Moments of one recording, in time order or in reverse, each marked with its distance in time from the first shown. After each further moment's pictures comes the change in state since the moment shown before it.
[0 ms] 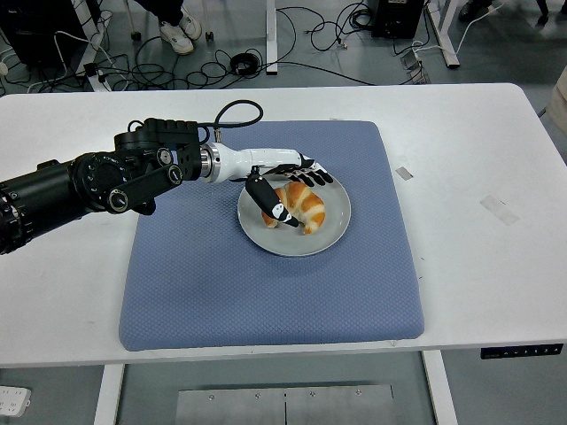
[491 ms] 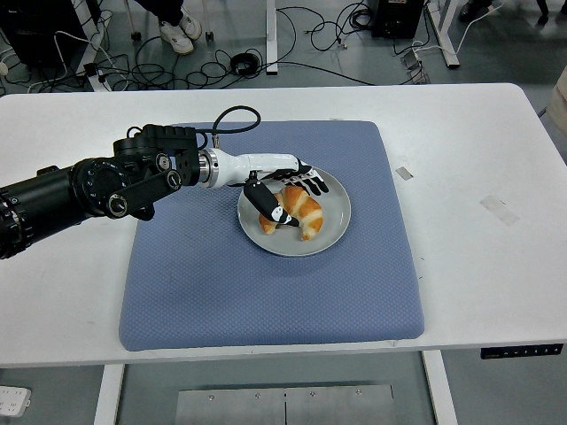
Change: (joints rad) left arm 0.023 0.001 -0.001 0.001 -0.001 0.003 -0.001; right arm 0.000 0.000 0.000 0.000 0.000 0.000 -0.001
